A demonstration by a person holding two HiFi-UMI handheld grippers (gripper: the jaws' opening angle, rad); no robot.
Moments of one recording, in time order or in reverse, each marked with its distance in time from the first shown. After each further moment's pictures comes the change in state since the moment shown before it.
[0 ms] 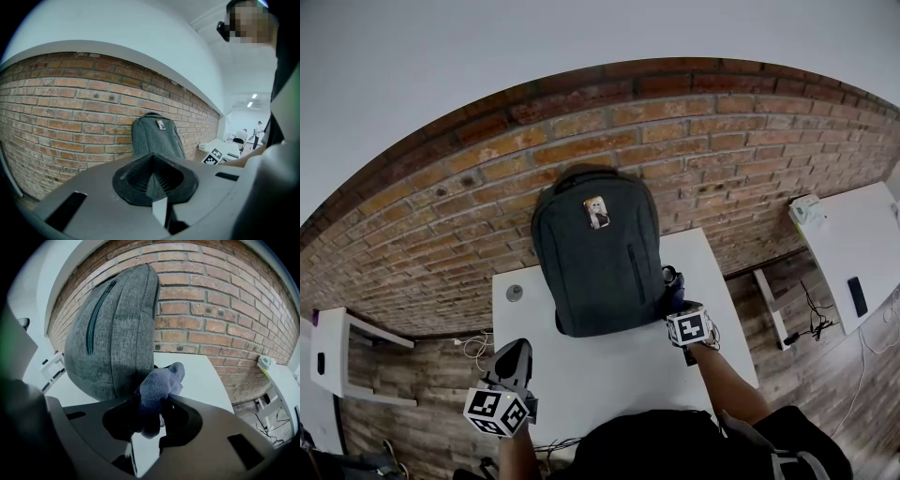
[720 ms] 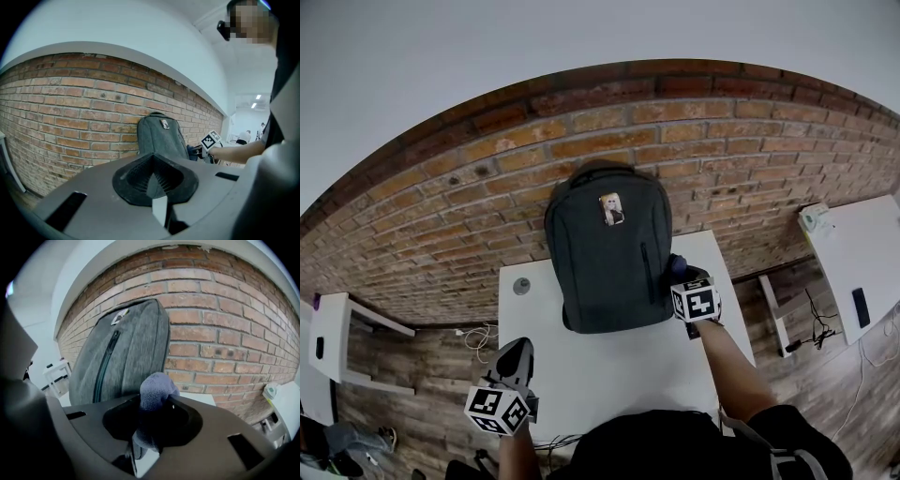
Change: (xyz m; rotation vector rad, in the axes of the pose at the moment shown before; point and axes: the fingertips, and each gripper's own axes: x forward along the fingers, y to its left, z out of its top) left arm -0.013 0.011 -0.008 -0.023 -0.002 0.037; right arm -0.024 0.012 0.123 -0.068 -0.226 0.049
